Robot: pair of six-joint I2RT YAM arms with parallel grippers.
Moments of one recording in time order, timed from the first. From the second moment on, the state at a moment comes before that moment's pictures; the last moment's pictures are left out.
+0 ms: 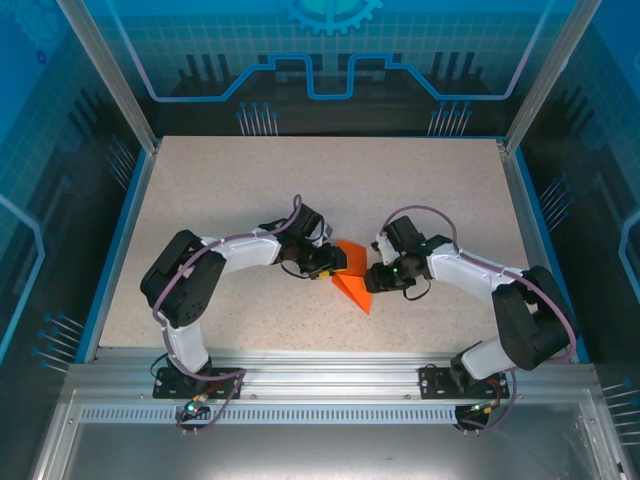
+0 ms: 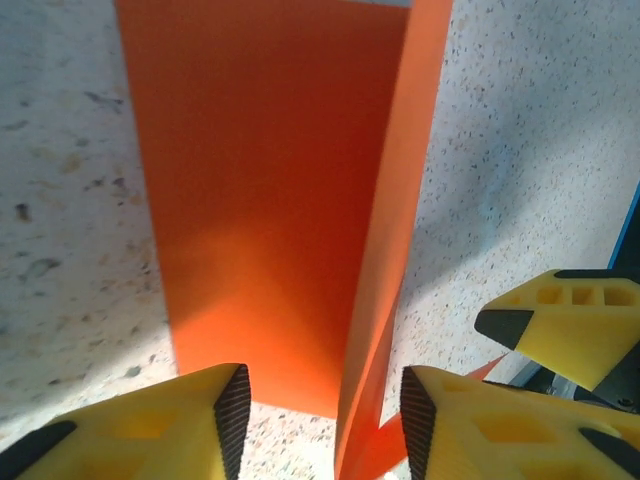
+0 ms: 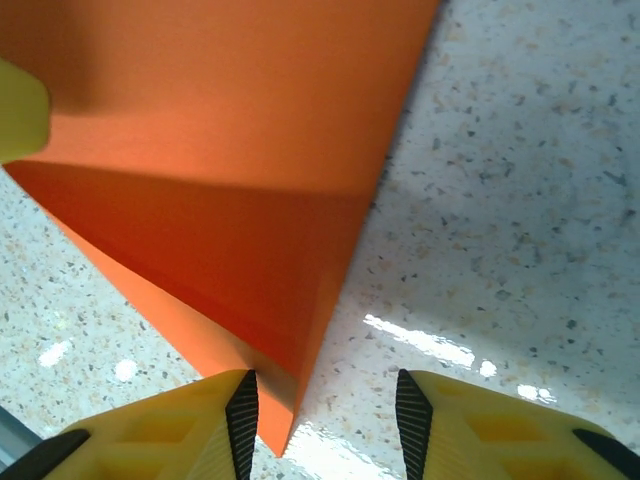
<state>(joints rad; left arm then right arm) -0.60 1.84 1.07 -0.26 0.54 -0.84 0.48 1.47 0.79 -0.58 -0.31 0.29</state>
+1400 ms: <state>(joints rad) -0.53 1.87 1.23 -0.32 0.39 -0.95 0.68 1.08 0.72 -0.41 0.06 0.07</state>
